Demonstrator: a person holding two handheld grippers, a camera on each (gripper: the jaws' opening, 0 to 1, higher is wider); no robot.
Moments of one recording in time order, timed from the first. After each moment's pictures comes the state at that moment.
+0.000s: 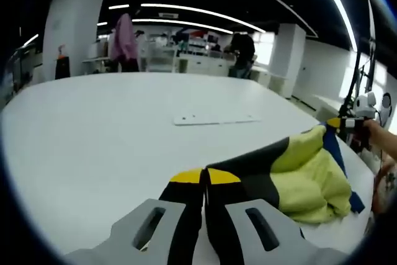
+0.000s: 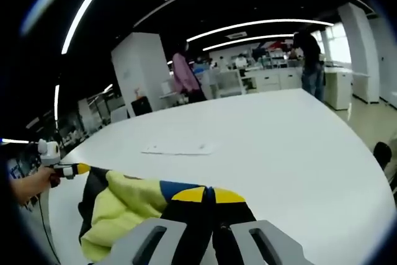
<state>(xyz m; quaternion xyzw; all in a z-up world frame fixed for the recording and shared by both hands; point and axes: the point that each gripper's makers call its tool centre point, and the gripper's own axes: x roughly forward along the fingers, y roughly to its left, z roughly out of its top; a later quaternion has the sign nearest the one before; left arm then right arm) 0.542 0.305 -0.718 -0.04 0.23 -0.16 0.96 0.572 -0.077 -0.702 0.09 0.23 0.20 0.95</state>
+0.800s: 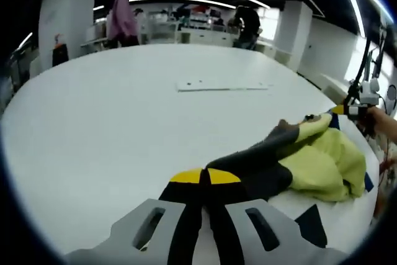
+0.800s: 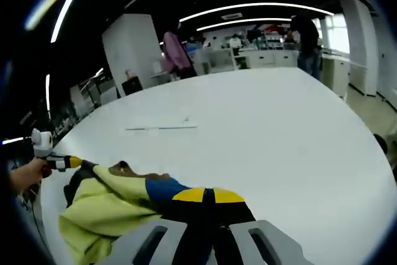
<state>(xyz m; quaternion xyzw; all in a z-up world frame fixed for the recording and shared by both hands) 0.542 0.313 -0.779 -0.01 0.33 -0.15 0.93 0.567 -0.072 -0.760 0.06 0.30 0.18 0.93</state>
